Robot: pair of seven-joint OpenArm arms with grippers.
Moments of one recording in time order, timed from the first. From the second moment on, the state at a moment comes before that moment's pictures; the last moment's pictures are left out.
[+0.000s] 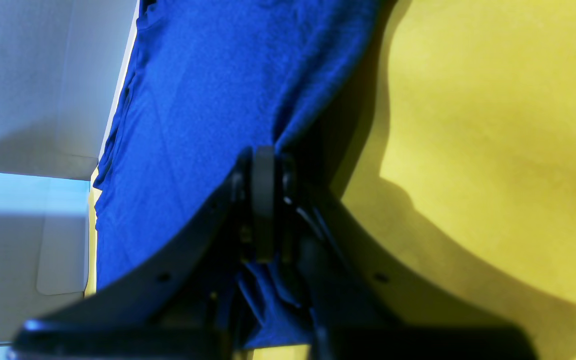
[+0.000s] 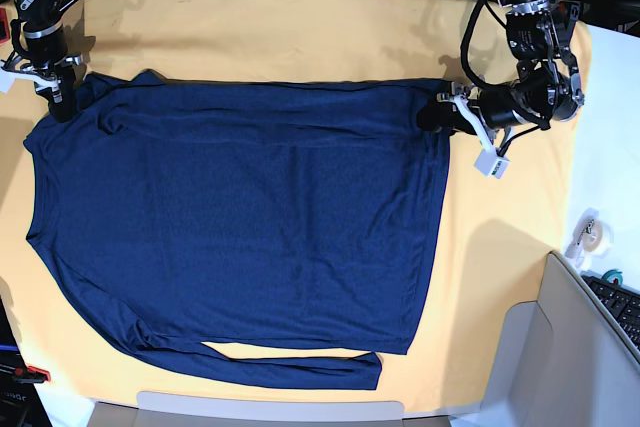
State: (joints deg) left arm 1.7 -11.2 -21.0 82.3 -47.7 -33.4 74.4; right arm -3.7 1.5 64.5 81.5 55.8 24.4 -55.4
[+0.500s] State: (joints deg) left arm 2.1 -11.3 -21.0 82.2 -47.1 -39.0 74.9; right arm -6.3 2.3 63.8 81.8 57.4 25.3 -56.0
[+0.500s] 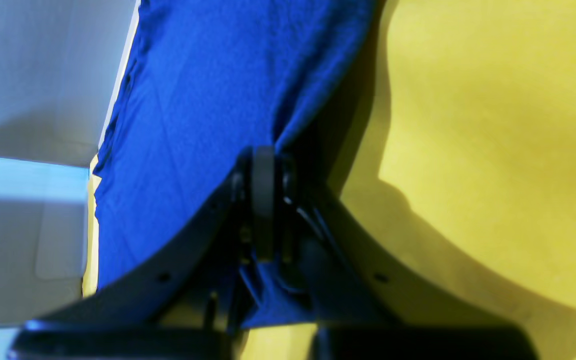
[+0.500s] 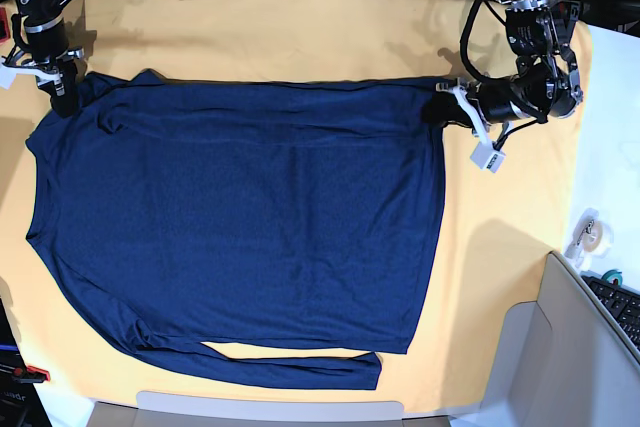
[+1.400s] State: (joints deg) left arm -3.9 -11.1 -21.0 83.6 -44.7 -39.1 78.2; right arm -5.7 5.8 58.3 85.7 50.4 23.7 -58.3
